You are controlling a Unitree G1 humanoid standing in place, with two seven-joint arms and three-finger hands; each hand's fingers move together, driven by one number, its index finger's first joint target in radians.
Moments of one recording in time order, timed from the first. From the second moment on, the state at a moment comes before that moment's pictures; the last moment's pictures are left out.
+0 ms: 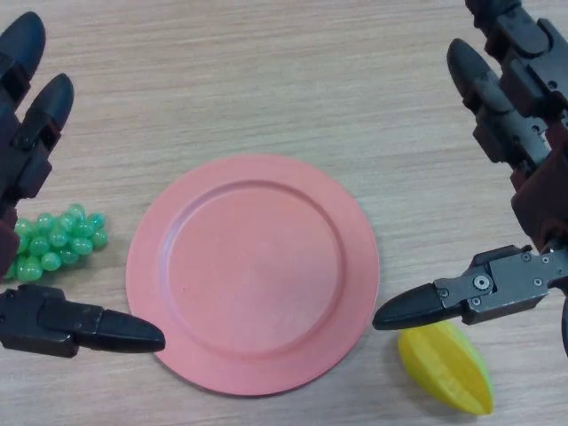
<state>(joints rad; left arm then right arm) 0.07 0.25 0.41 -0.93 -0.32 0.49 -0.30 -0.16 -0.51 0.15 -1.00 0.44 0.62 -0.35</state>
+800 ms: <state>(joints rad) -0.01 0.34 0.42 -0.58 -0.23 0.32 -0.30 -0.11 -0.49 0.13 -1.00 0.43 0.62 -0.27</state>
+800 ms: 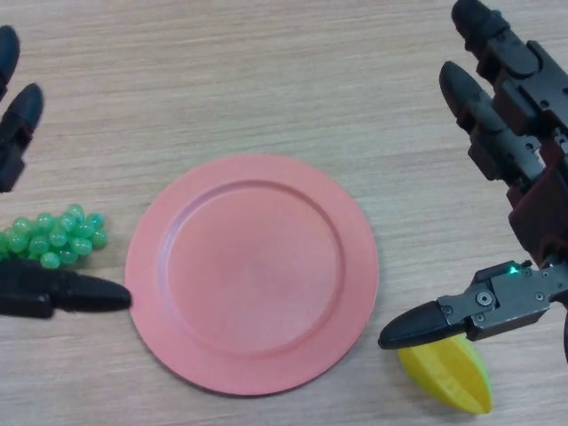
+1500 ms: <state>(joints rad) -0.10 0.50 0.35 0.04 0.34 -0.09 -0.33 -0.10 -0.48 0.11 -1.00 0.43 0.62 -0.26</state>
